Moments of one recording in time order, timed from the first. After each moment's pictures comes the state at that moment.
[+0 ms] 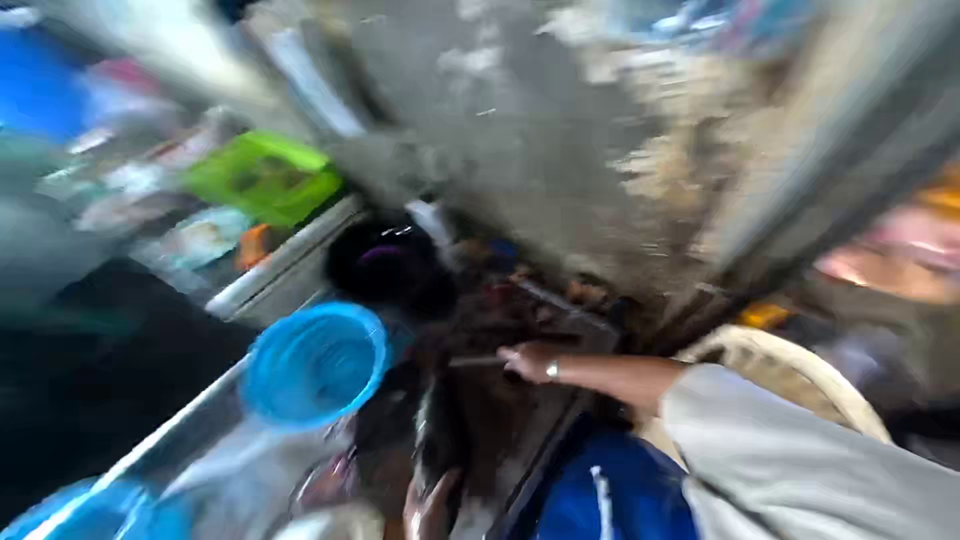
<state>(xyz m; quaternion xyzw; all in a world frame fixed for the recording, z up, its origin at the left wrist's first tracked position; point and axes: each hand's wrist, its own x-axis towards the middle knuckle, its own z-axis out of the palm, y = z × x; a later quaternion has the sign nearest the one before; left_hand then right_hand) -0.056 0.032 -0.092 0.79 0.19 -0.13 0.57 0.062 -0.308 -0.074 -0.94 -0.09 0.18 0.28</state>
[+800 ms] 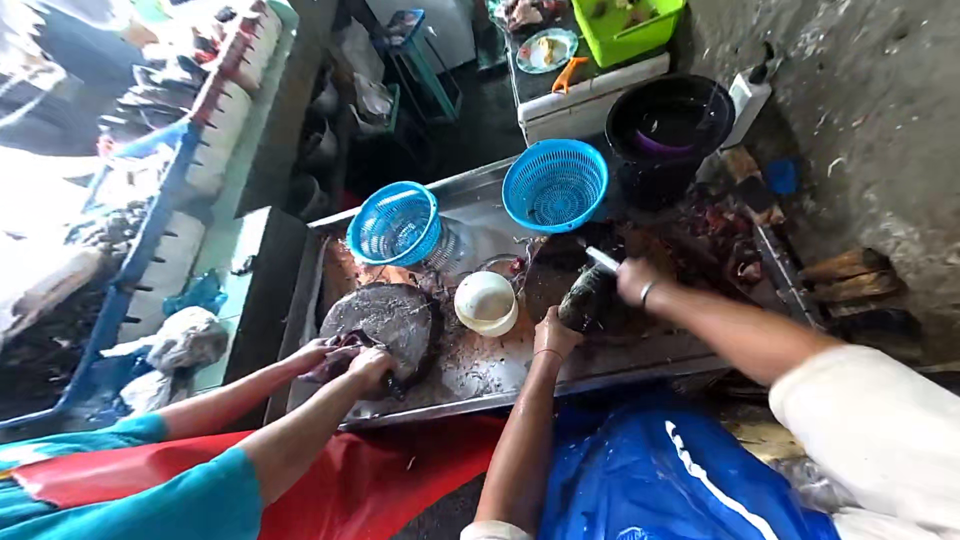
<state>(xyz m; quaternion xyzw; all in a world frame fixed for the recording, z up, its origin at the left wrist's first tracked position) -0.074 0.034 -0.068 0.90 0.27 -0.18 0.31 0.055 -0.145 -0.030 -0.92 -0.13 0.33 0.19</state>
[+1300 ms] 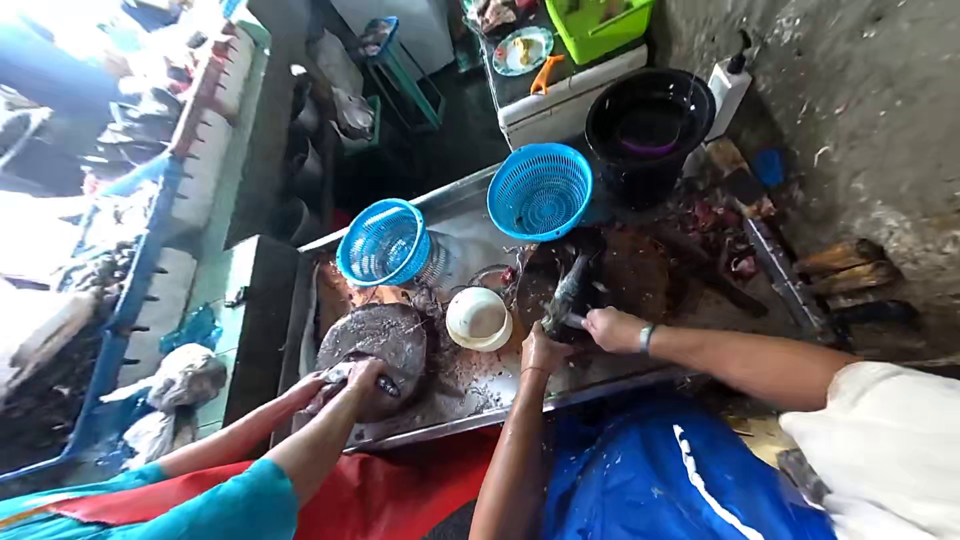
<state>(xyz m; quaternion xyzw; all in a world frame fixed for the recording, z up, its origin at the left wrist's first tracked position) -0.065 0.050 -0.066 0.90 0.26 -0.17 0.31 0.041 -0.143 -0.038 -0.91 -0.19 0.25 0.26</state>
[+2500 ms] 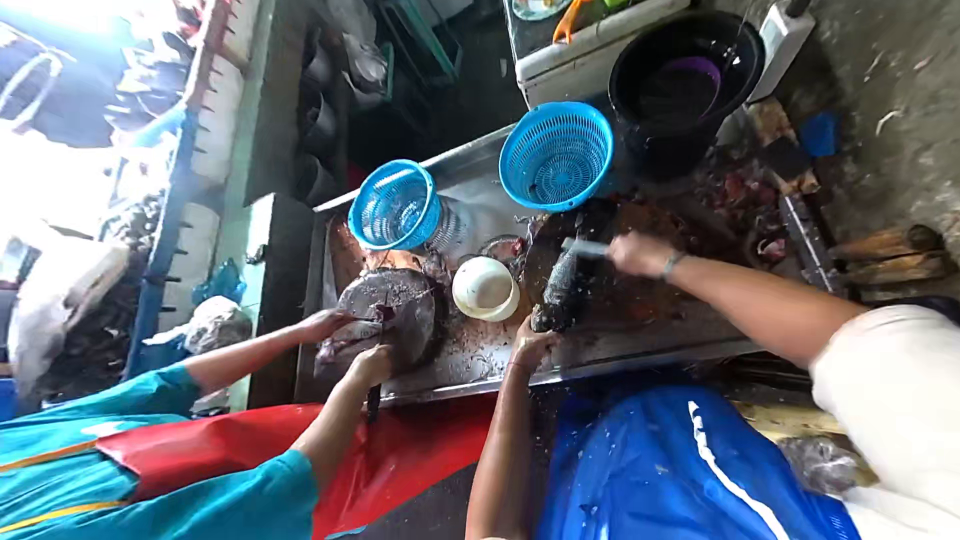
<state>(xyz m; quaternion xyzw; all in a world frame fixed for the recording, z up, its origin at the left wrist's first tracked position) -0.119 0.076 -0.102 0.68 0.34 -0.13 0.64 0.076 -0.147 -0.037 -0.84 -0.29 0.40 0.23</state>
